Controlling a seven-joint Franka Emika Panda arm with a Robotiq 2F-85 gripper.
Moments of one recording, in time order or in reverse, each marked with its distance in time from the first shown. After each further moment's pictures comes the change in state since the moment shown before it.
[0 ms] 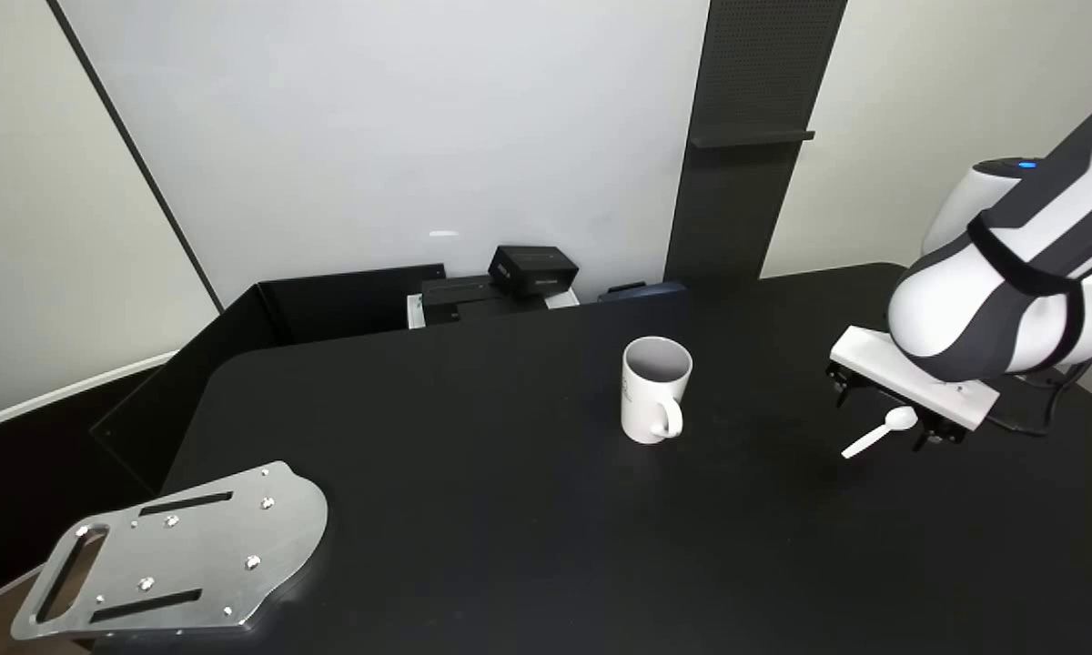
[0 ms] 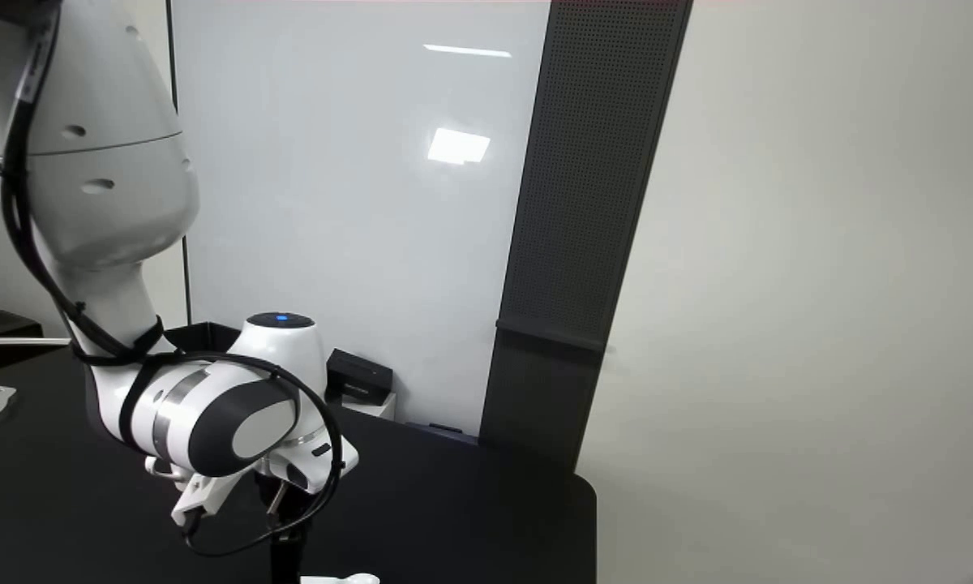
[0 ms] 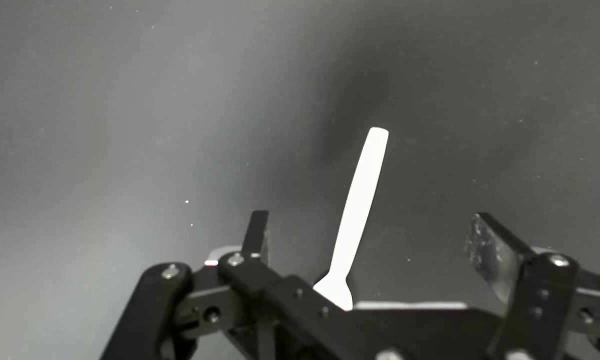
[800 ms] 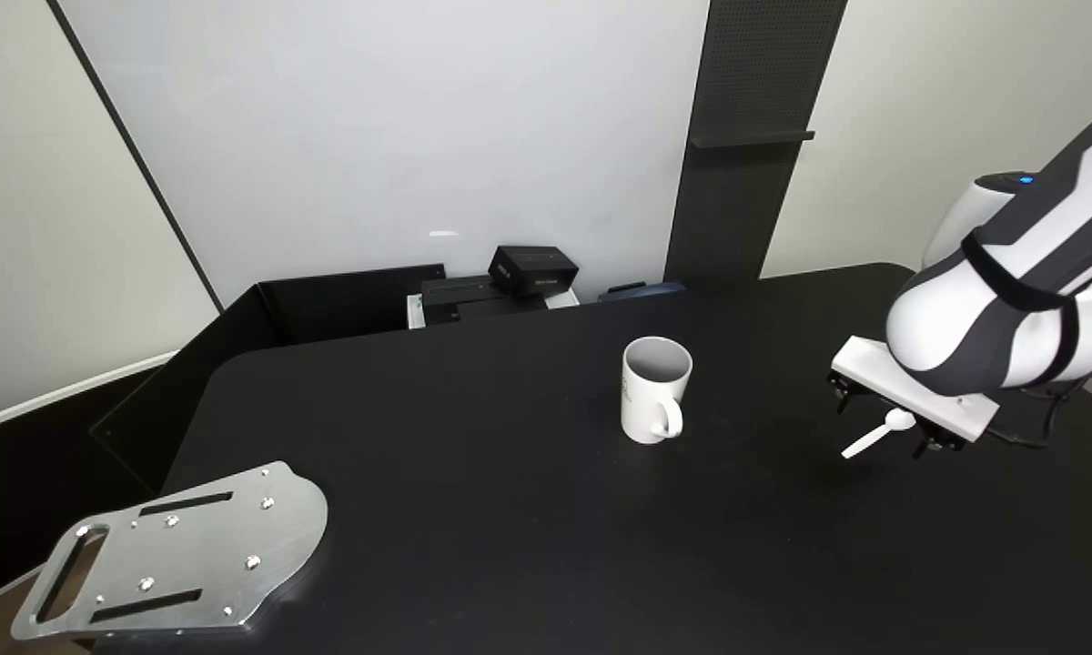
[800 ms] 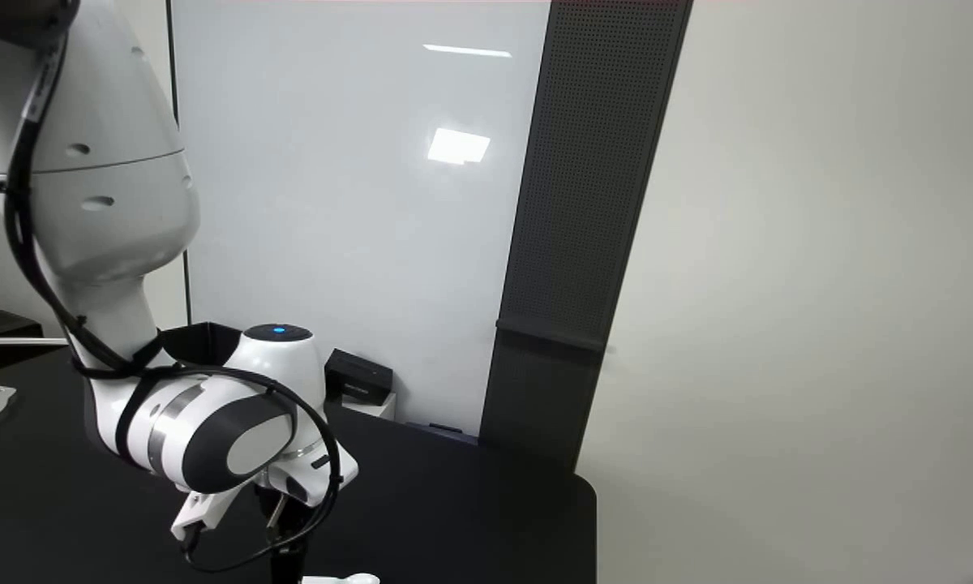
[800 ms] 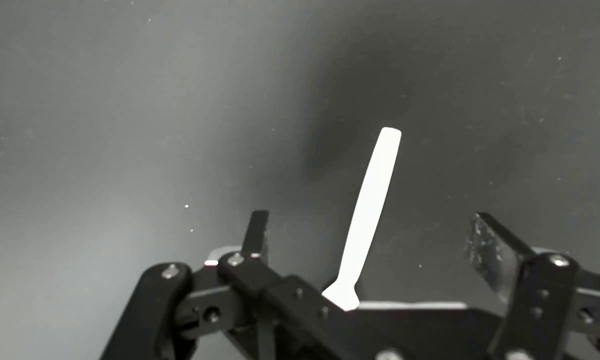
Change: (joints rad) arm 0.002 0.028 -0.002 0.000 0.024 0.041 -0.021
